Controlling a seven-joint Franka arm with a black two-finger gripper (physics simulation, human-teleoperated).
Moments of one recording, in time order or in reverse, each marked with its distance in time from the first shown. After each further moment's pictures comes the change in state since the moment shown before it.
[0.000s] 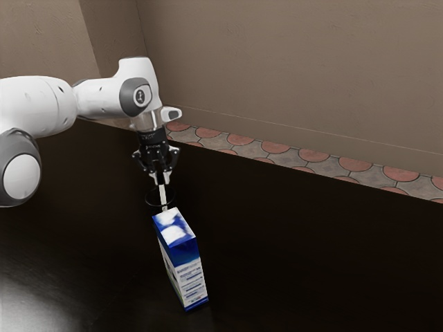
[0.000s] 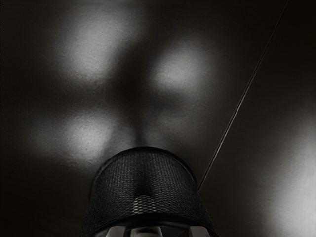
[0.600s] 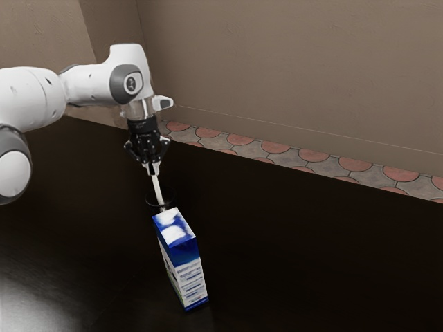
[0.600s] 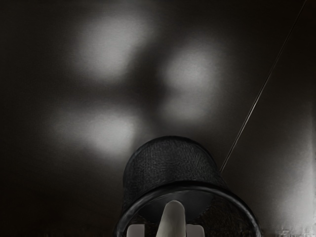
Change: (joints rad) arm 0.008 -0.059 0.013 0.004 0.034 -0.058 -0.010
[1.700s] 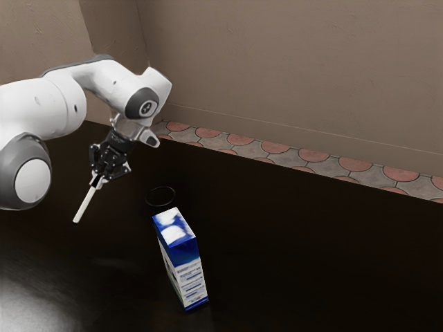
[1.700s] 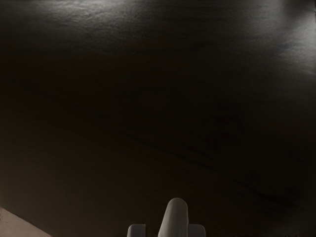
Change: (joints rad) arm -0.028 0.115 -0.012 0.087 0.572 -0.423 0.153
